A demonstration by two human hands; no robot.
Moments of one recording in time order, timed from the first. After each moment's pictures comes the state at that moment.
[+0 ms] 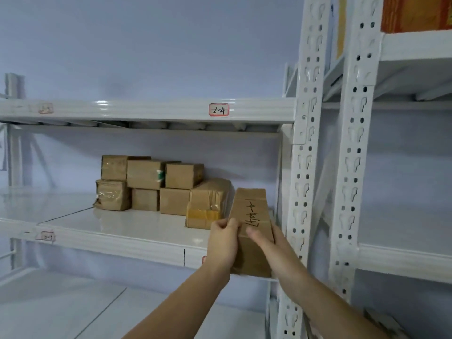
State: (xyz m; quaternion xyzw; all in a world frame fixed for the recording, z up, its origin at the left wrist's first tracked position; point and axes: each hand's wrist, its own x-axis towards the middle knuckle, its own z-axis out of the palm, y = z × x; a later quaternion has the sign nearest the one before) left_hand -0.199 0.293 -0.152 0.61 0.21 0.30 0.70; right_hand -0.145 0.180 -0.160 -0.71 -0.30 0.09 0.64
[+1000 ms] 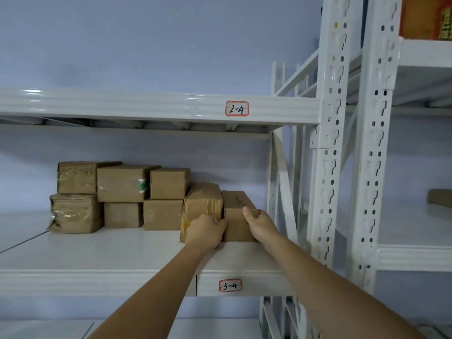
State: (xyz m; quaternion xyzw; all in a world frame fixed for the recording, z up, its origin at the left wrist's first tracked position) left_hand -0.123 0.453 -0.142 0.89 0.16 0.27 0.33; right_hand -0.039 0.306 -0.136 -0.84 -0.15 -0.01 0.52
